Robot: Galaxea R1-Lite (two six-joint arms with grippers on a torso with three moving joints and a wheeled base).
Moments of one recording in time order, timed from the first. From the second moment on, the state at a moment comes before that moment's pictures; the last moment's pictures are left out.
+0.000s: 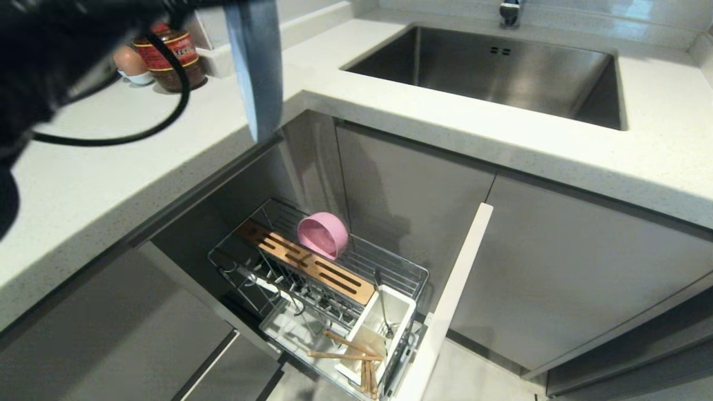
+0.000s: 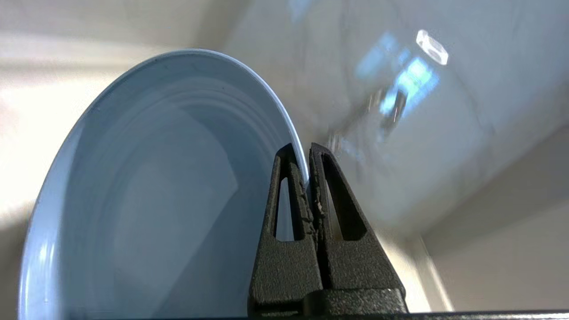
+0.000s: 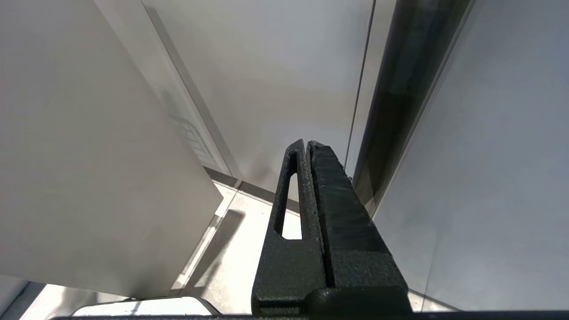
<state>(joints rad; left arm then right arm) -1.10 1.53 -1.30 -0.95 0.77 -0.05 -0.01 0.00 0.00 -0.01 -0.05 0.10</state>
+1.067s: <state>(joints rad) -1.06 1.55 -0.93 -1.00 1.20 -0.79 -0.01 0.00 0.00 -0.01 -0.05 0.10</state>
